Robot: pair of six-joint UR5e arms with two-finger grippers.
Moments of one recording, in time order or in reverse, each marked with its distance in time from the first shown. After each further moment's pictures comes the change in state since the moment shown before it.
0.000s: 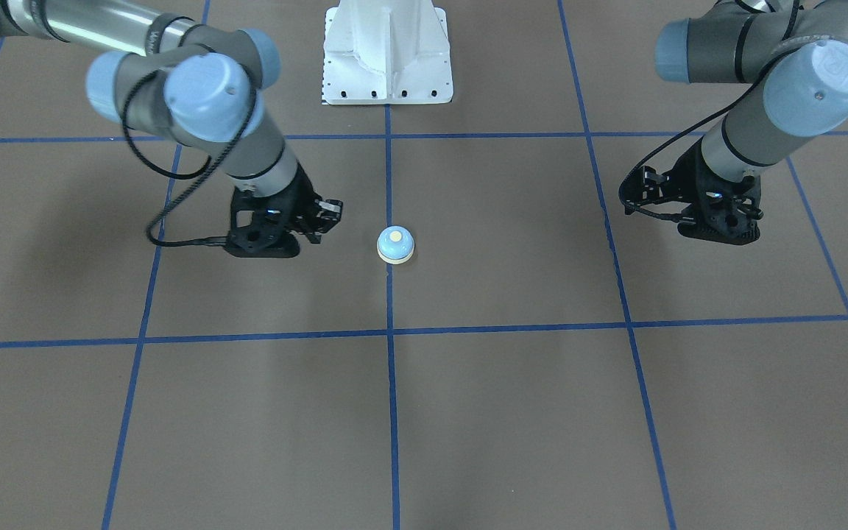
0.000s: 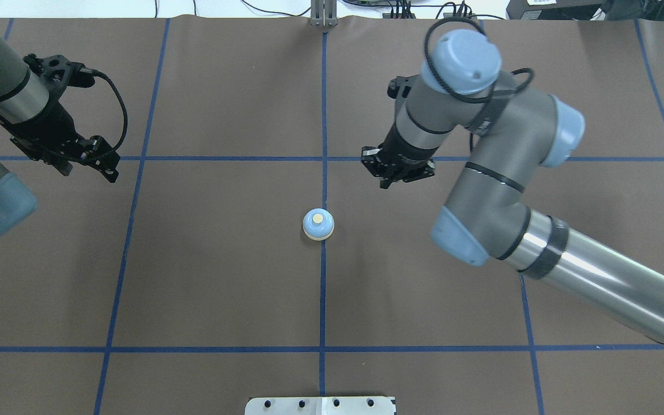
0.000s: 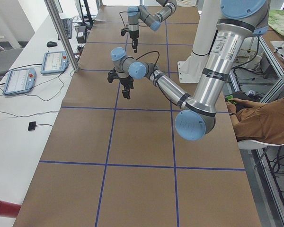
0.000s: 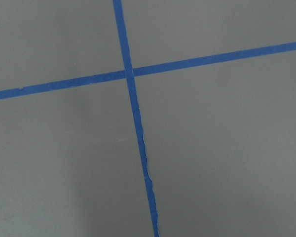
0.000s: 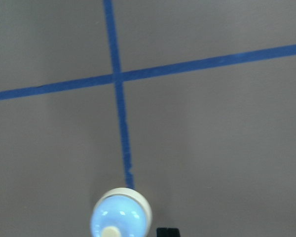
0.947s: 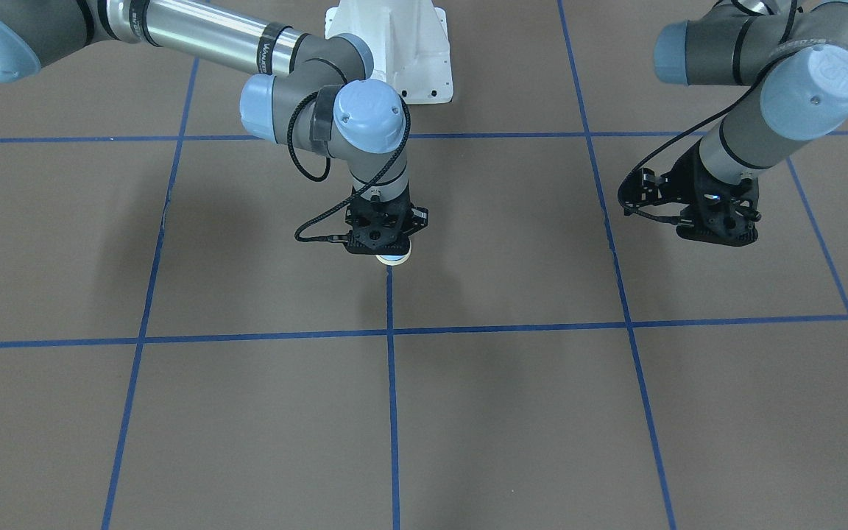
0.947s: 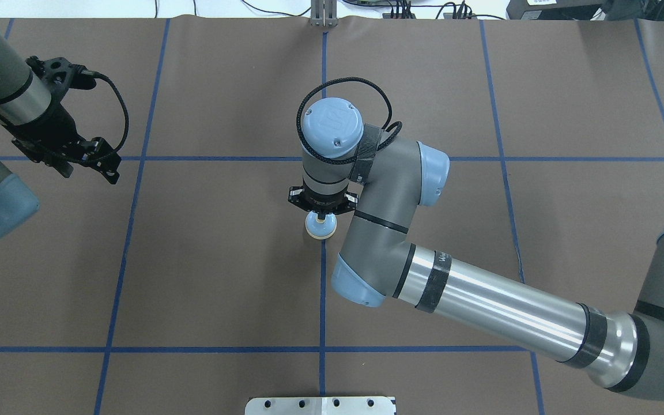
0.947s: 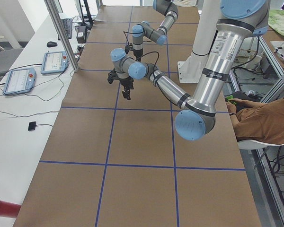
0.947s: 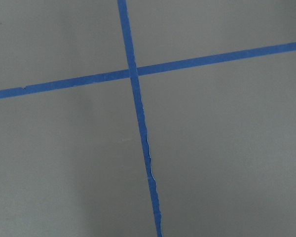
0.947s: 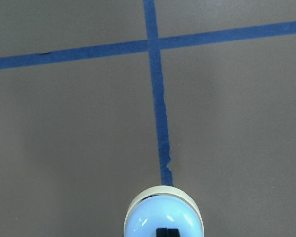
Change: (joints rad) left arm 0.007 -0.007 0.009 0.005 0.001 -0.021; right arm -0.217 0.289 -0.332 0.010 -0.204 0.119
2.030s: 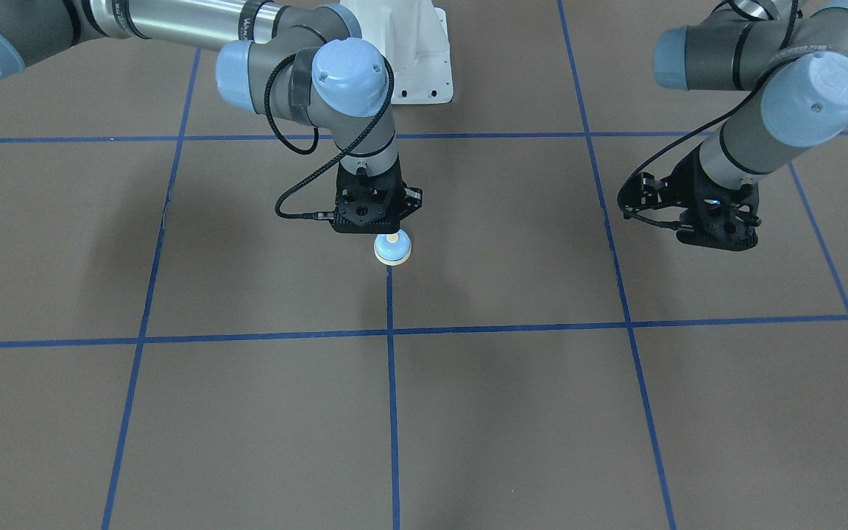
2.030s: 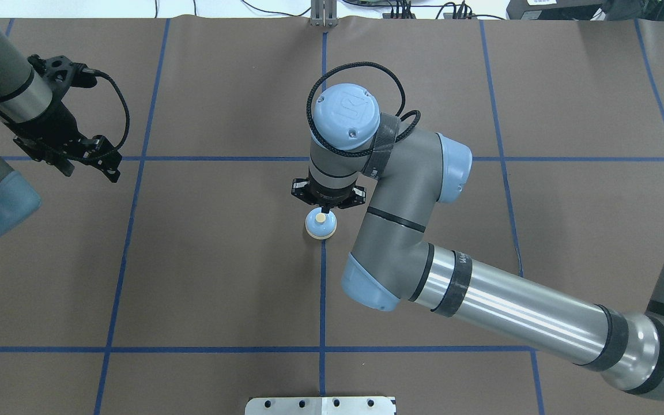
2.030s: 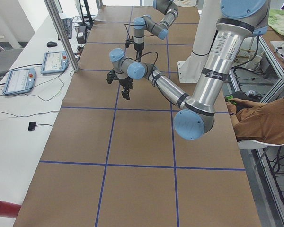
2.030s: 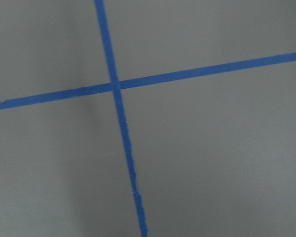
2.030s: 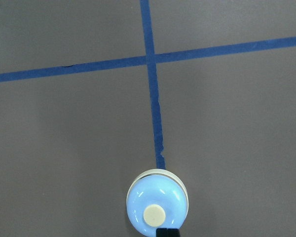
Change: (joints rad) left arm -0.004 -0.005 0.011 -0.002 -0.006 0.000; right arm 0.016 -0.028 0.126 -0.072 -0.010 0.003
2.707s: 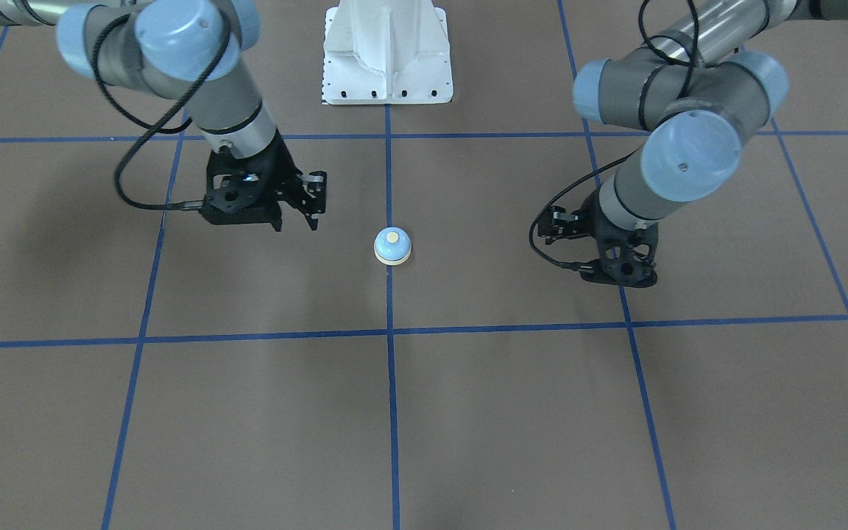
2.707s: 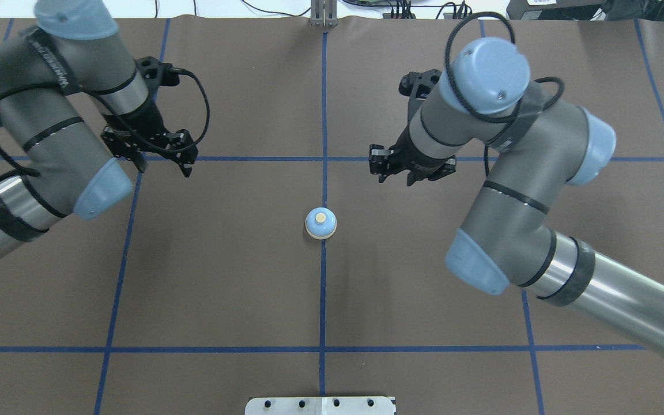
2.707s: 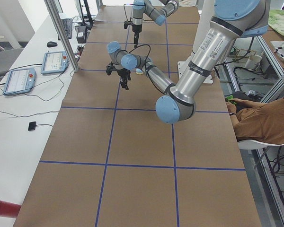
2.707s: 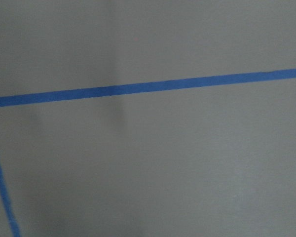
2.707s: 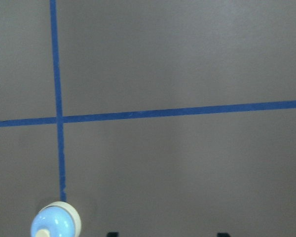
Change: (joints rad) left arm 0.070 -0.179 0.159 -0.002 -0.004 -0.066; right arm 0.103 -0.212 0.272 -0.001 0.030 -0.083
